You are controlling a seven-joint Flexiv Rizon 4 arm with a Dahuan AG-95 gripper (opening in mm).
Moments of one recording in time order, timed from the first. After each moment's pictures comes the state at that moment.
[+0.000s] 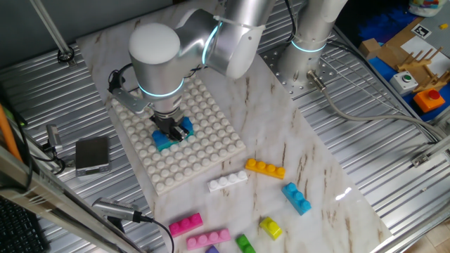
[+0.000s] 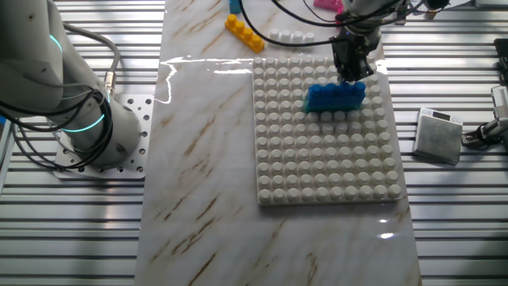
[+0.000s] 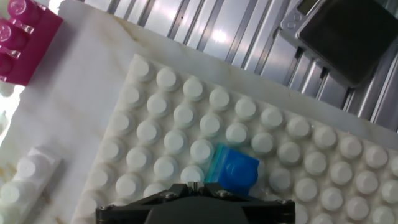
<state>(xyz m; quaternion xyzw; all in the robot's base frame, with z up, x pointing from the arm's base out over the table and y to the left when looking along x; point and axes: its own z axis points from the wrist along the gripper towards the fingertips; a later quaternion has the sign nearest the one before) 0.557 0.102 0.093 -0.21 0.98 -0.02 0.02</state>
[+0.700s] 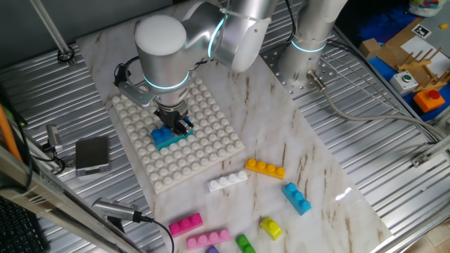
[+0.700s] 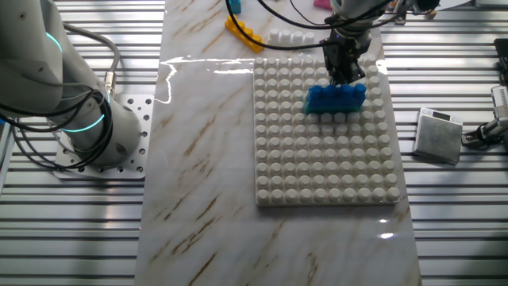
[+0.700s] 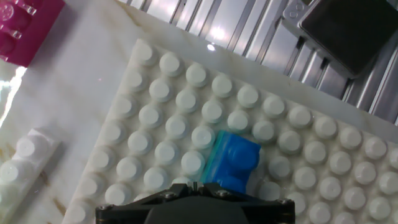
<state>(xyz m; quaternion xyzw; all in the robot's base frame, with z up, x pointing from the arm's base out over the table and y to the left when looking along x) 0.542 0.094 0.098 -0.22 0.98 -0.01 0.02</state>
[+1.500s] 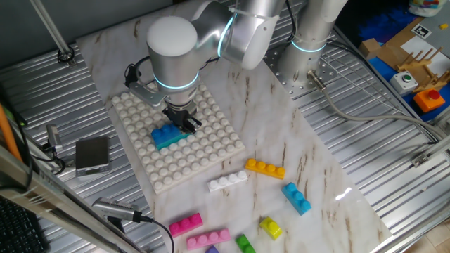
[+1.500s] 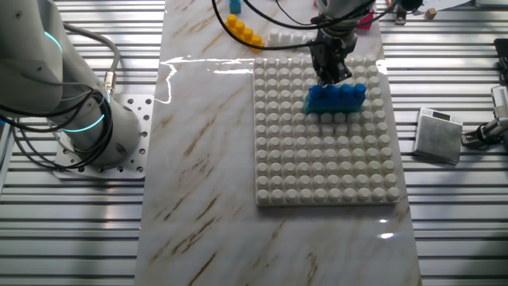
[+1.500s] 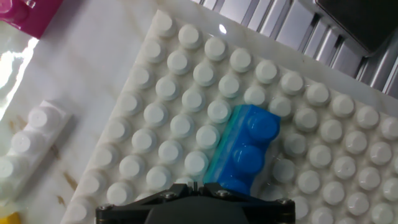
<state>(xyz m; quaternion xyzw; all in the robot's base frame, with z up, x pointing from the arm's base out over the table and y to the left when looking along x) 0.516 0.095 0.093 -0.23 0.97 -0.02 0.00</state>
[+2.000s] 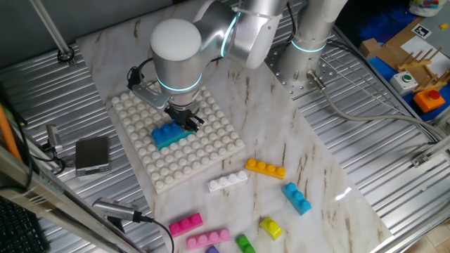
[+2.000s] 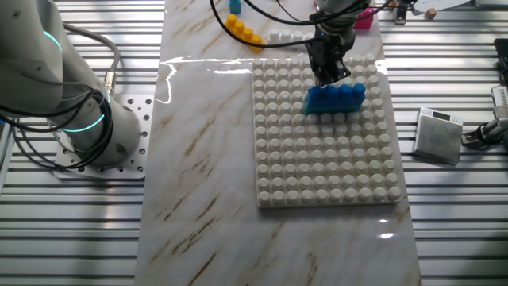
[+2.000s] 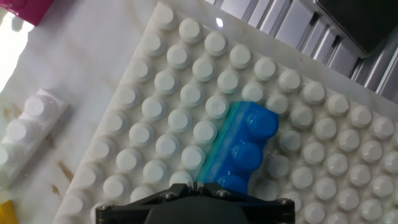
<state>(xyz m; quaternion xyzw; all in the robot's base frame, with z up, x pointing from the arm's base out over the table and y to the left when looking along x) 0.511 0.091 0.097 -0.24 0.97 -0.04 0.00</state>
